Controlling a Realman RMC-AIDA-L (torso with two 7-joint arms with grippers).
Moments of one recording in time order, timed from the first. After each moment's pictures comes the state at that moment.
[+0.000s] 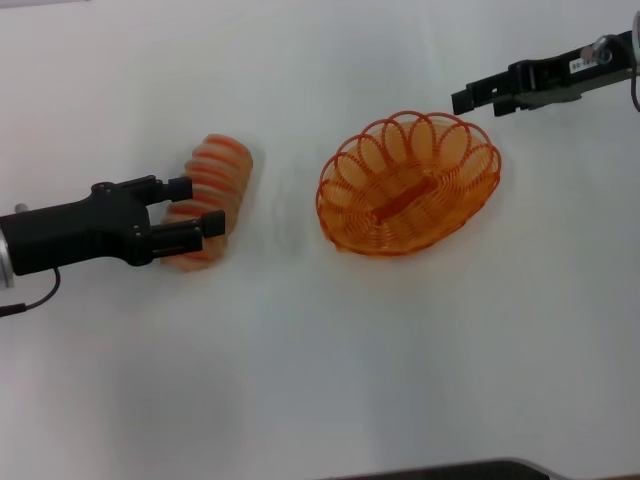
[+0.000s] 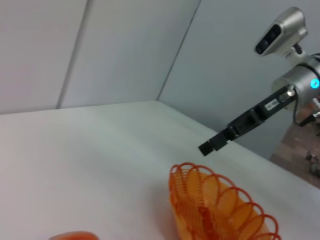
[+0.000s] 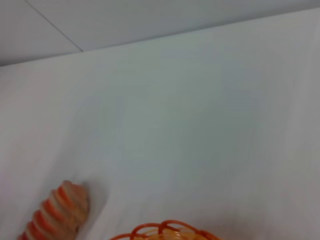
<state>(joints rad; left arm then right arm) -0.46 -2.09 0.70 0.58 1.99 1.54 -1.42 0.75 1.98 -0.66 -0.74 -2.48 -1.41 2.40</state>
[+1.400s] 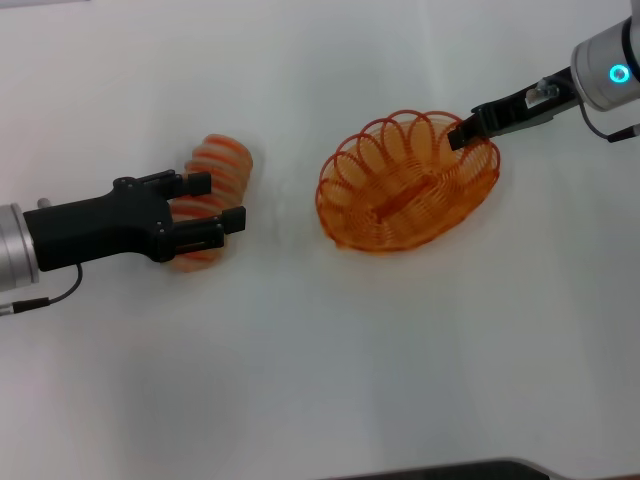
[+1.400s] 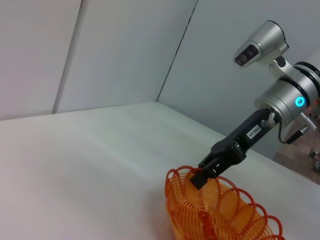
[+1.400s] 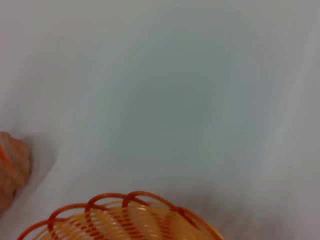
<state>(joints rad) -0.47 -2.12 0.71 0.59 1.99 1.51 -1.40 0.79 2.01 -0.87 -0.65 -2.54 -1.22 2.43</state>
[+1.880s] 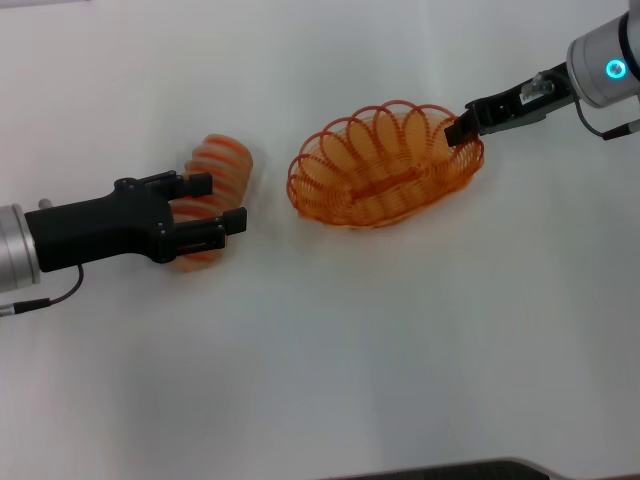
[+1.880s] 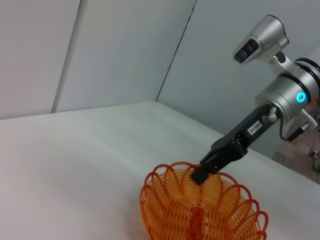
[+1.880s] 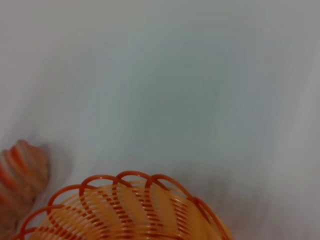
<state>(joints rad) -0.47 -2.12 0.71 0.59 1.99 1.51 -1.40 0.80 2.01 -0.85 -0.64 -2.53 -1.24 2.44</state>
